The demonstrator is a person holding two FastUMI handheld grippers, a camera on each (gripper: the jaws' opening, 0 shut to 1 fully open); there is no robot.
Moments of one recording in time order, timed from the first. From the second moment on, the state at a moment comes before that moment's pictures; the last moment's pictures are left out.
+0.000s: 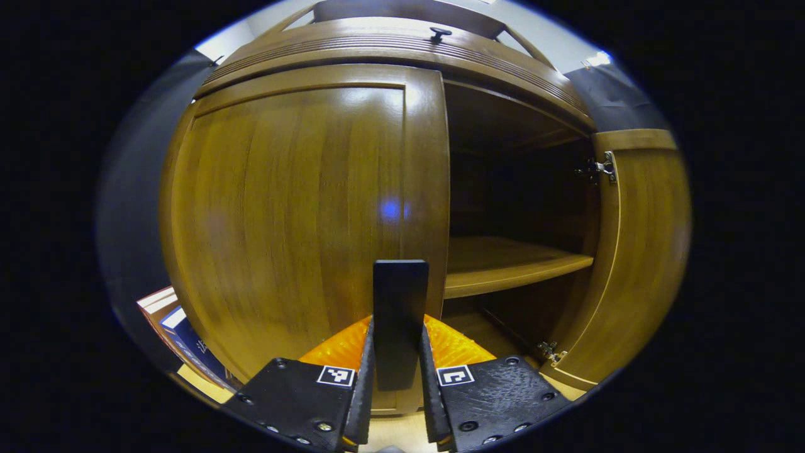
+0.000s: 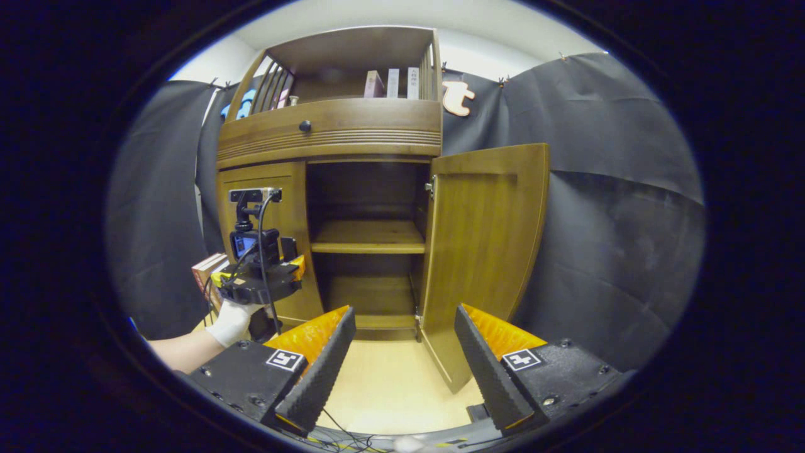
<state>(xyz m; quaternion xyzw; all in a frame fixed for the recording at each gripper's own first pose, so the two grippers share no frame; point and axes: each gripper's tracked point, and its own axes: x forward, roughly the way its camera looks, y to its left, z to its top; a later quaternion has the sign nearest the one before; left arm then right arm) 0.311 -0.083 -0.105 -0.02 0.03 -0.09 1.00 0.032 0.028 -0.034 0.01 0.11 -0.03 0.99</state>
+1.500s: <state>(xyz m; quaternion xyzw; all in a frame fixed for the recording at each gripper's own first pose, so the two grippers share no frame) 0.146 0.010 -0.115 -0.04 0.02 -0.08 1.00 0.000 0.063 -0.045 -0.01 0.12 0.05 0.99</state>
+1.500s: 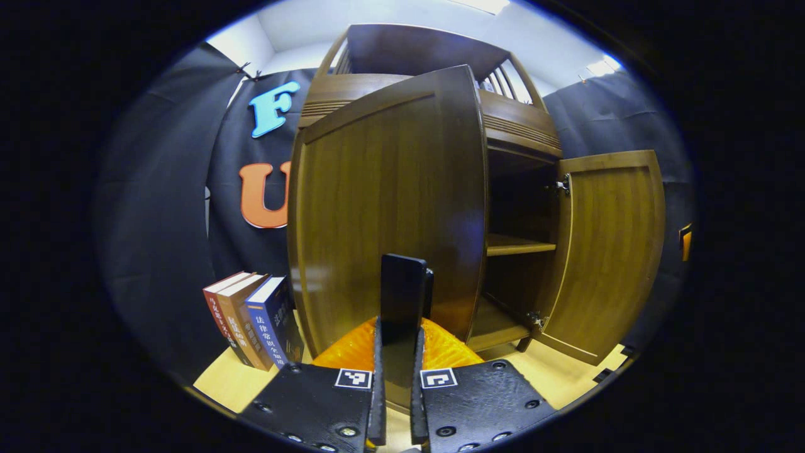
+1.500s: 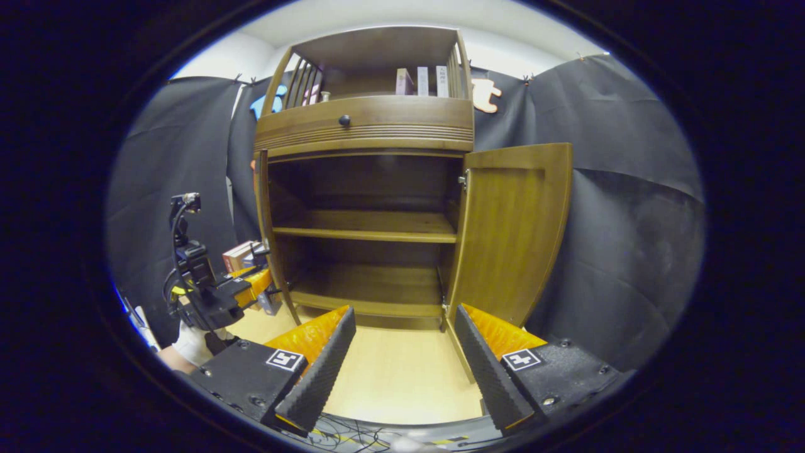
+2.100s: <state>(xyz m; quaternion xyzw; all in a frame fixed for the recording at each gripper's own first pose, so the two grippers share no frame) 0.113 0.082 -0.118 -0.04 0.03 -0.03 1.00 0.002 0.093 -0.057 0.00 0.13 0.09 0.99</state>
